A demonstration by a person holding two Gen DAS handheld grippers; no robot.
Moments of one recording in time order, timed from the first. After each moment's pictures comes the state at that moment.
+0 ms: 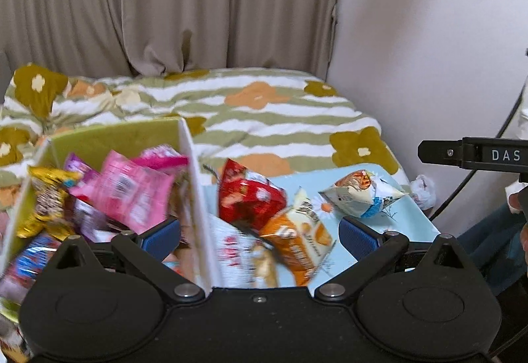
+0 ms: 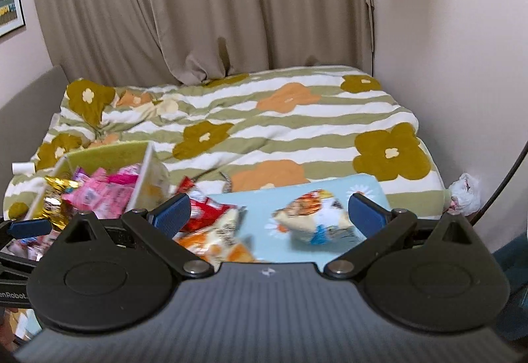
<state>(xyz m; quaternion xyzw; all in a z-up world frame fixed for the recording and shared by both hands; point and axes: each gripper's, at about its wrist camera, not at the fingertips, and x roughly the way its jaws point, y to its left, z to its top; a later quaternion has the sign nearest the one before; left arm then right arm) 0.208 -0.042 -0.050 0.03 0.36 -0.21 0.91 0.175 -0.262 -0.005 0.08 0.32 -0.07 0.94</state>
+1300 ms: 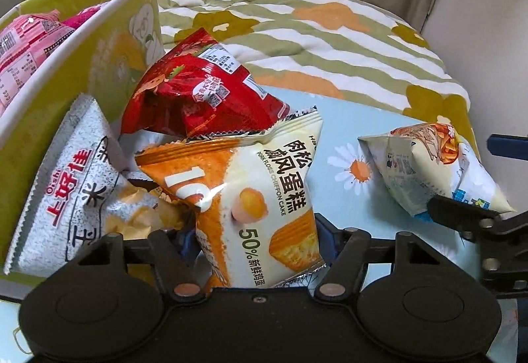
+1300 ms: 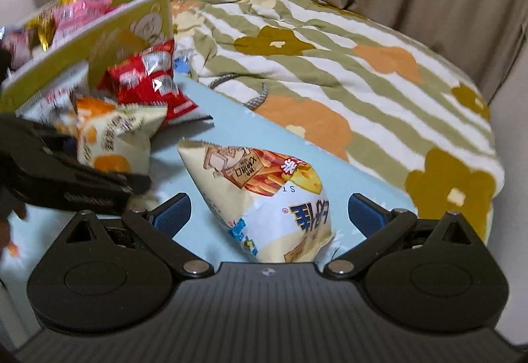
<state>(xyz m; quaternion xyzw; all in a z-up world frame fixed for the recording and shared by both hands) 0.281 -0.167 -0.191 -0.03 0.49 -0.03 0.87 0.287 -0.339 -0.146 -0.16 0.40 0.17 0.88</state>
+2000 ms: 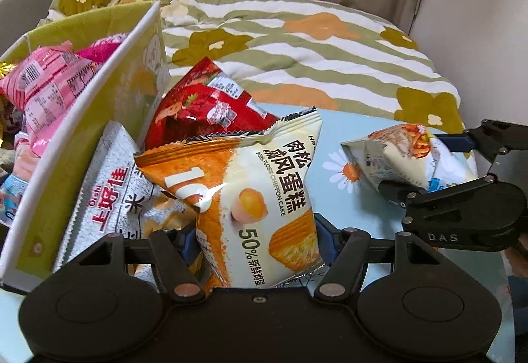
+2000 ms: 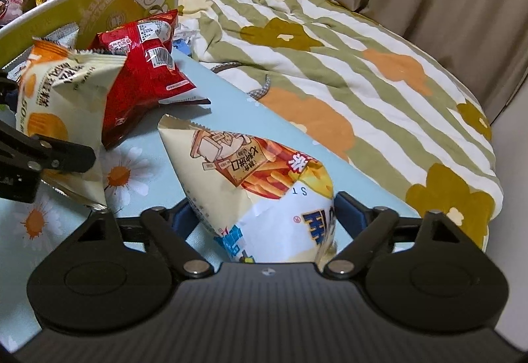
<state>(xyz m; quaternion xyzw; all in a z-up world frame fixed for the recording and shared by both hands) 0.259 -0.162 -0.159 0.00 0.47 -0.04 0.88 0.304 -0.326 -0.176 -0.20 0.40 0.18 0.88</state>
